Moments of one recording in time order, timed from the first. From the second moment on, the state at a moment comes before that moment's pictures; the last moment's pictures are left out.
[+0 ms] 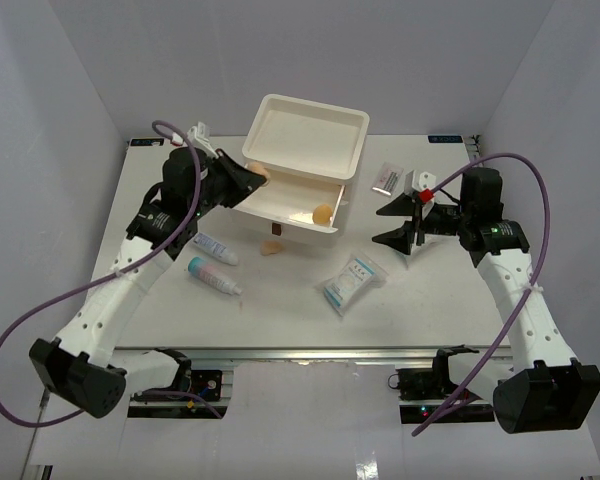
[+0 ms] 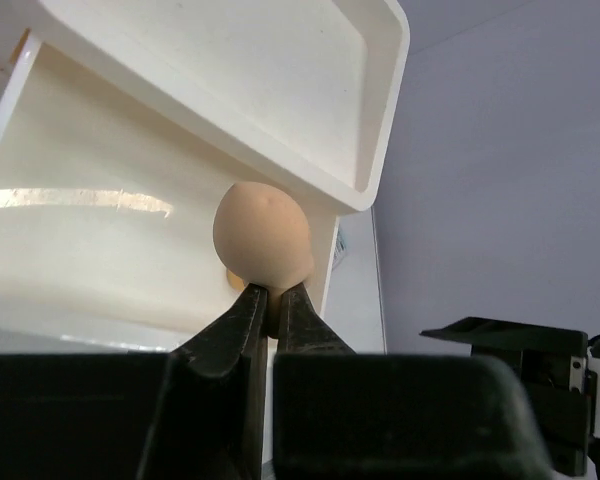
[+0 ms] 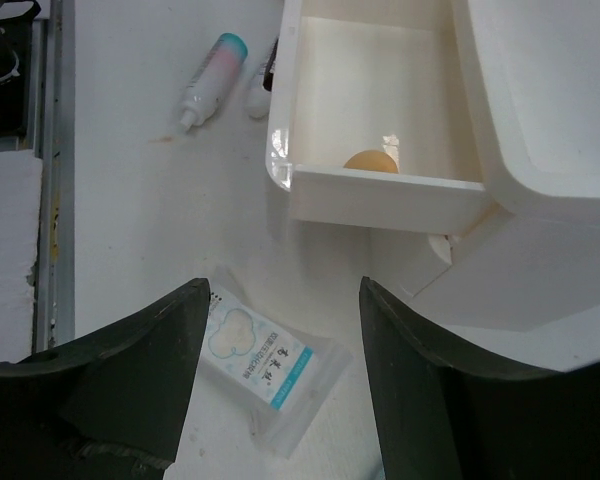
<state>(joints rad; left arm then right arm) -0.44 1.21 1.30 -0.41 0.07 -0.87 0.11 1.09 1.06 -0.54 -1.17 -0.70</state>
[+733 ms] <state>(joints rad) -0.49 1.39 1.36 -0.34 0.05 -0.83 0.52 1.17 1.12 -0.71 -0.97 -1.06</state>
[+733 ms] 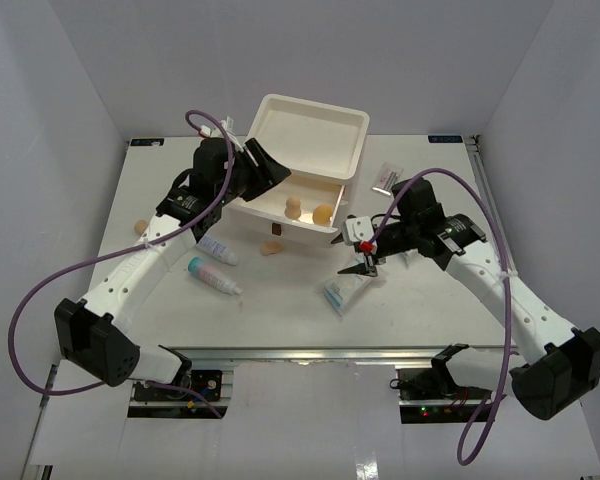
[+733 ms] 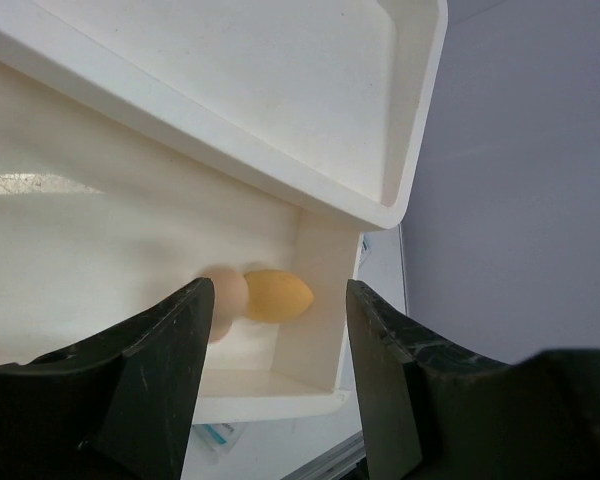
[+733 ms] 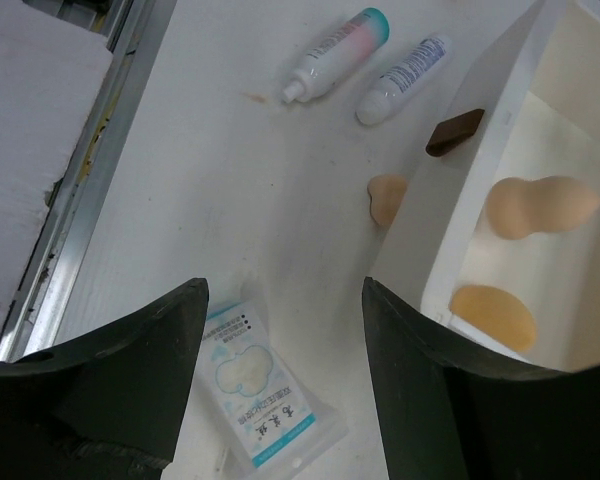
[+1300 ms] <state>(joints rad) -0.48 0.87 1.15 -0.48 -0.24 -0.75 1.00 1.43 1.11 -0.44 -0.41 -1.13</state>
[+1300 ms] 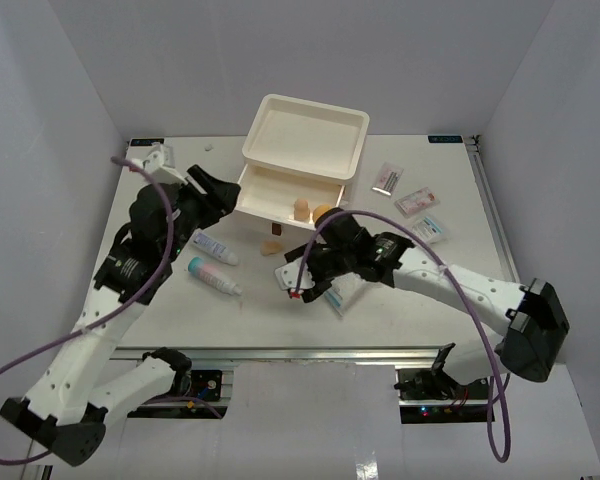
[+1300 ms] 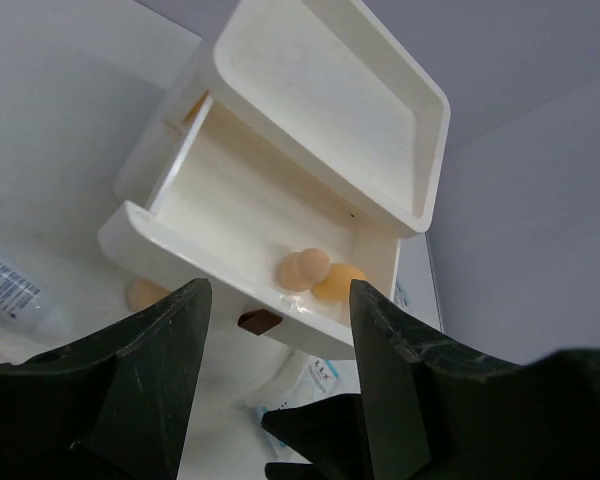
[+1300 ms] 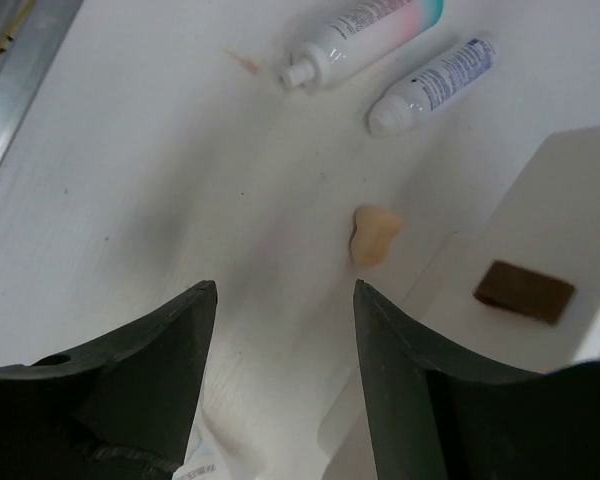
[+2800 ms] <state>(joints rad) -0.48 0.55 0.98 -0.73 -0.45 -0.91 1.07 2.02 1.33 -0.11 0.05 -1.06</state>
